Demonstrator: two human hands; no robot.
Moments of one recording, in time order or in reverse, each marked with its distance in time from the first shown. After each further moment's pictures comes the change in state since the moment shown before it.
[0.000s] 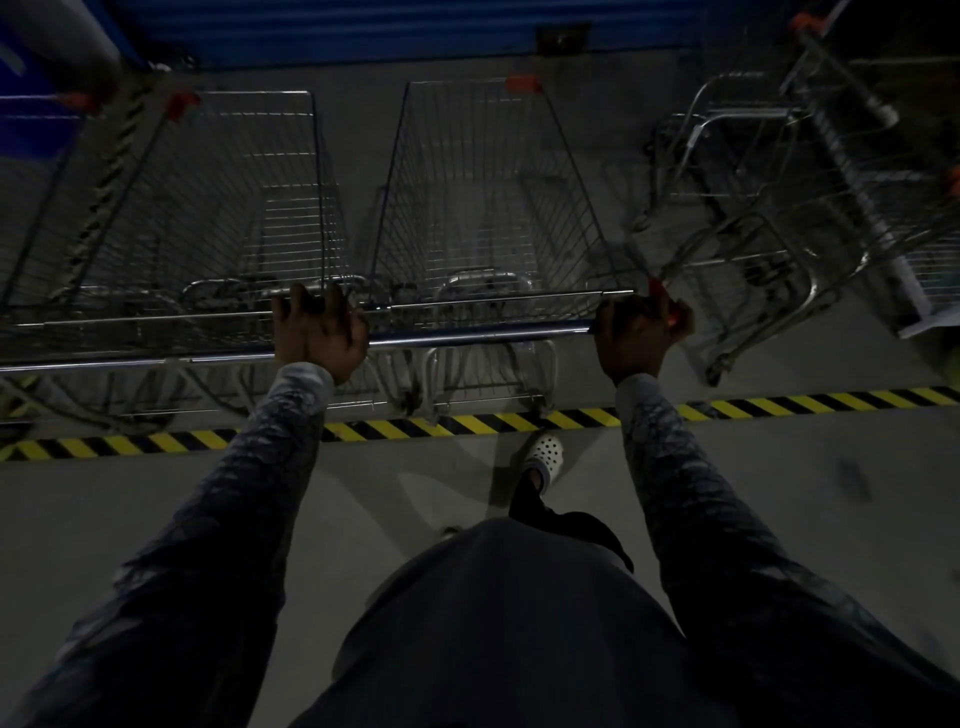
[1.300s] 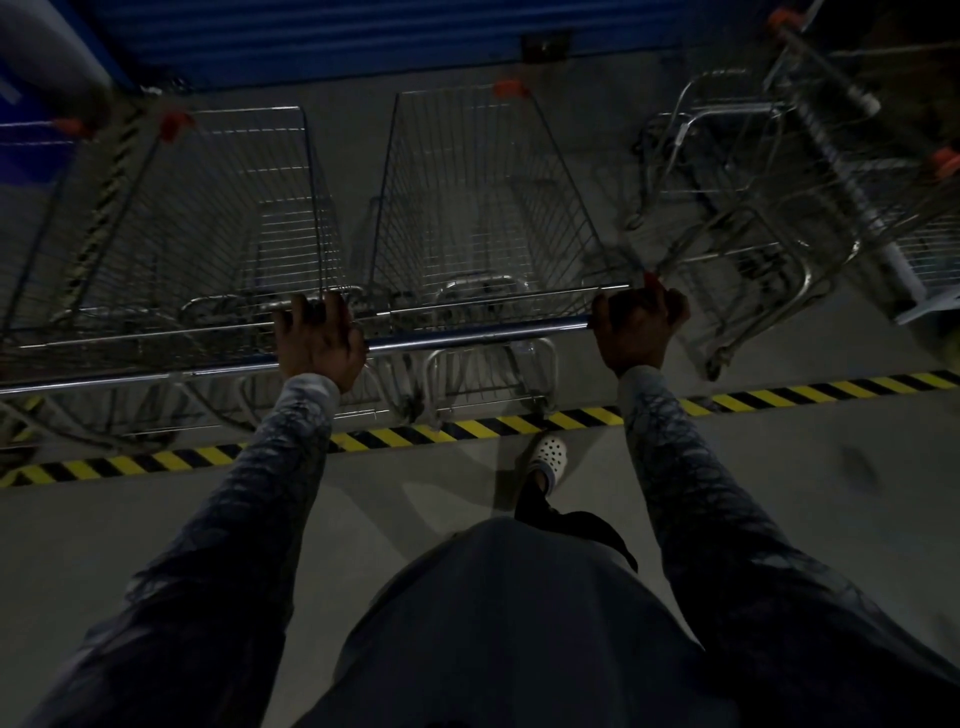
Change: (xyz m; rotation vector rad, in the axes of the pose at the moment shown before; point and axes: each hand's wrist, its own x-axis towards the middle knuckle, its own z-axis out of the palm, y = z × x) left_hand -0.004 0.001 0.004 -0.076 0.019 0.011; right_hand 0.005 0.011 0.005 -0.029 0.044 -0.047
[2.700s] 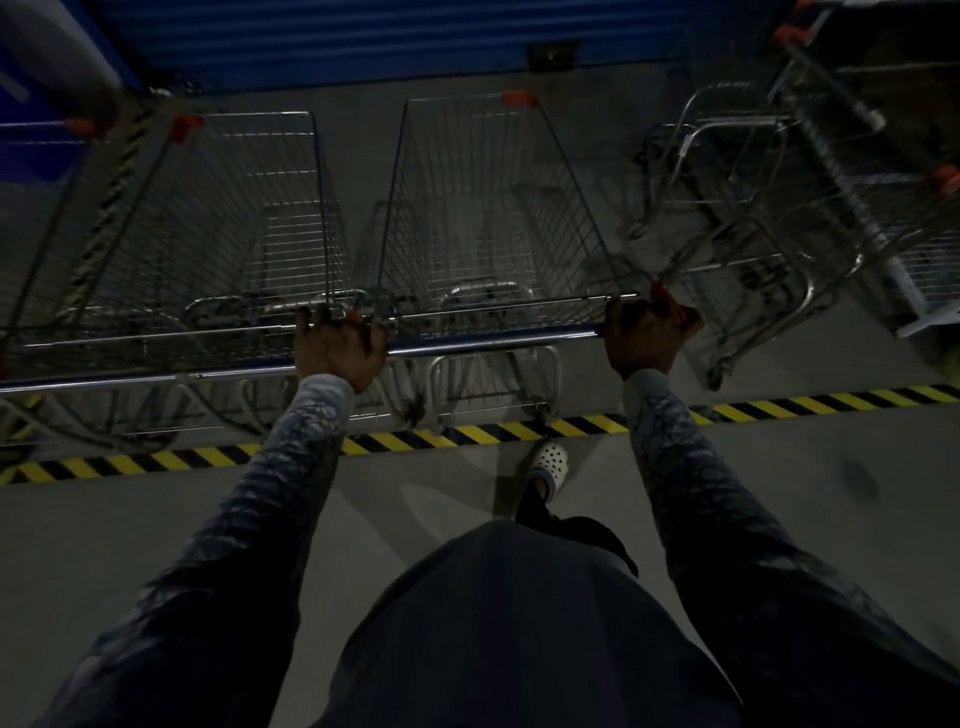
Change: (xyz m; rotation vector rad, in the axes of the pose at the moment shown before) left_hand 0.000 0.017 -0.009 0.006 -0.103 -0.044; right_hand 0.007 -0.021 -0.028 -0.039 -0.026 0.099
